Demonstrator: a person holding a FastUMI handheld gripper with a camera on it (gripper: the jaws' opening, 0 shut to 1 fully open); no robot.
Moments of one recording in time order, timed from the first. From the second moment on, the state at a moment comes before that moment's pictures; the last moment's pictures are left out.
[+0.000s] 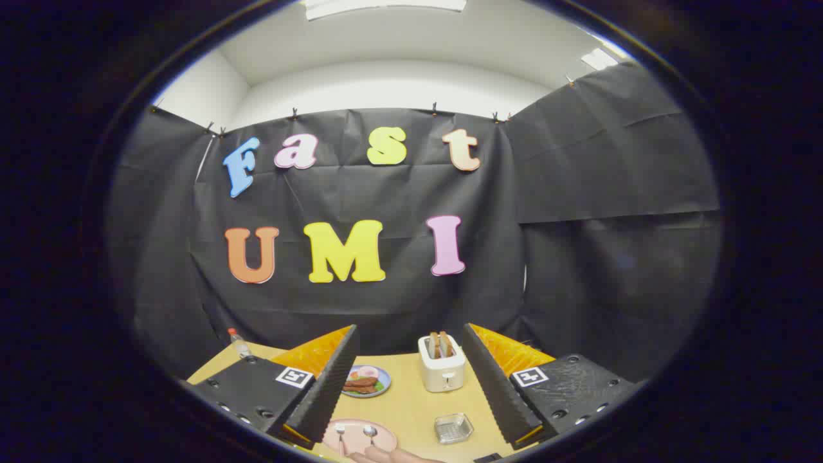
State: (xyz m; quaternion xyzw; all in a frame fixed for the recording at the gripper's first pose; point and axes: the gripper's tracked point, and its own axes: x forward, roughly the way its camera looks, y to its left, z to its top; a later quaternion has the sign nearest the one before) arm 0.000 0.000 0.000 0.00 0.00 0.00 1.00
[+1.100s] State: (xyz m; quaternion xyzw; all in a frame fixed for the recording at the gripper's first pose) arm 0.041 0.018 -0.137 -0.05 0.12 0.05 0.99
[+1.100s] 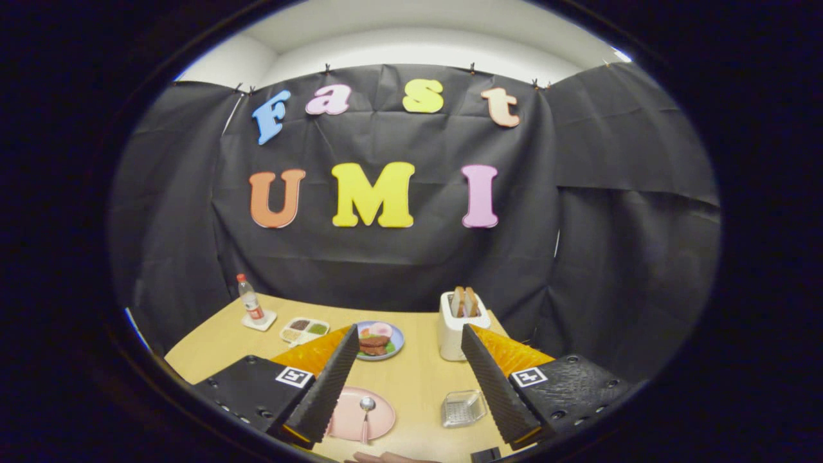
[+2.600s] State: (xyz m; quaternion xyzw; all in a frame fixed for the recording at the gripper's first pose) arm 0.050 0.079 -0.492 -0.08 0.47 0.05 0.88
